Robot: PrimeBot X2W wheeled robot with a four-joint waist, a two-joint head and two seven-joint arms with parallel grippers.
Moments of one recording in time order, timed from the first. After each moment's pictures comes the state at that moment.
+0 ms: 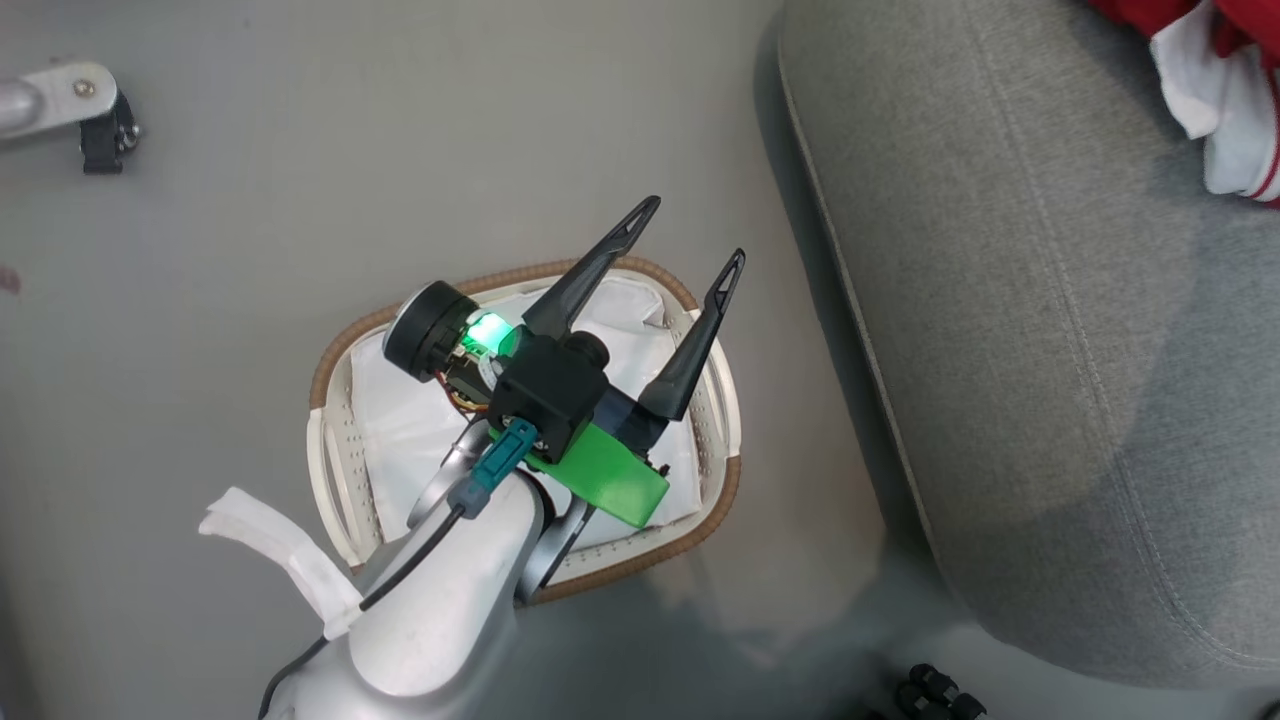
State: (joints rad) left arm -0.56 0.08 -0.62 0.23 -0.19 -0.13 -0.26; right arm -0.96 -0.35 -0.37 0.50 -0.19 0.13 -0.26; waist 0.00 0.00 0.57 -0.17
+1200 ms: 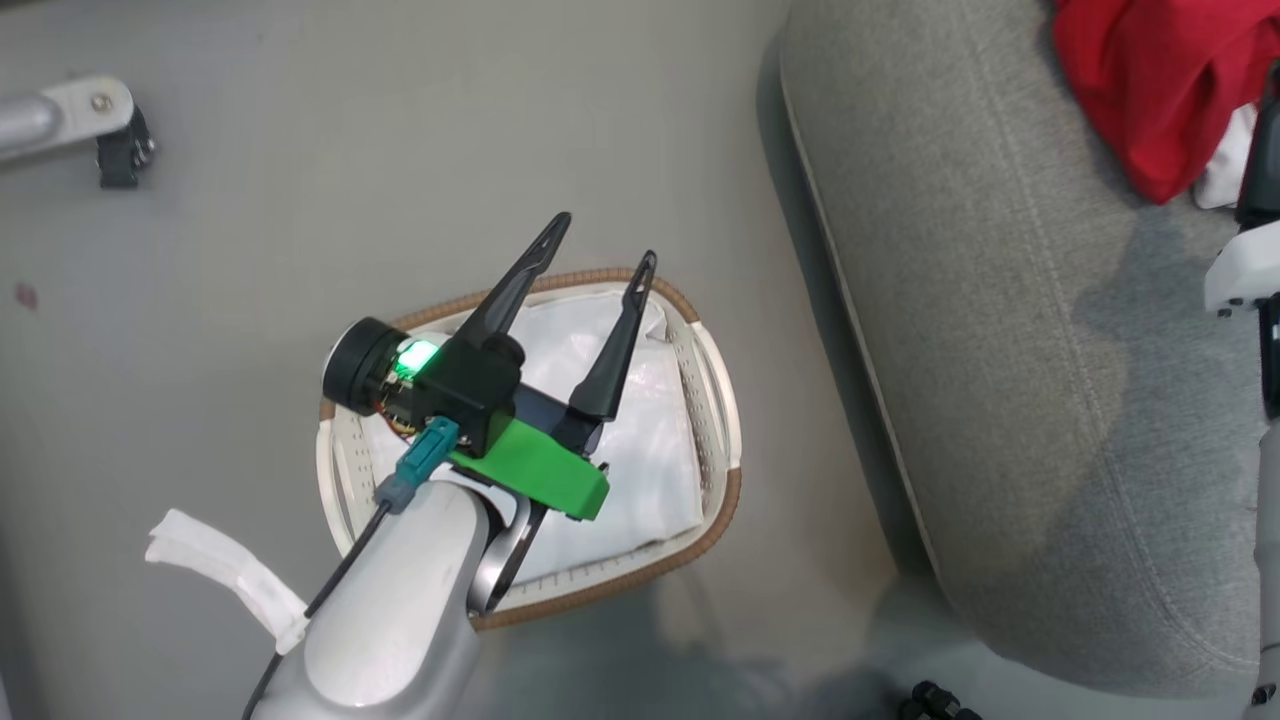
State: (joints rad) left arm -0.50 0.09 -0.51 0.25 -0.24 -0.13 -0.26; right arm -0.69 -0.20 -0.36 0.47 -0.22 0.13 -0.26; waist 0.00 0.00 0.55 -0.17
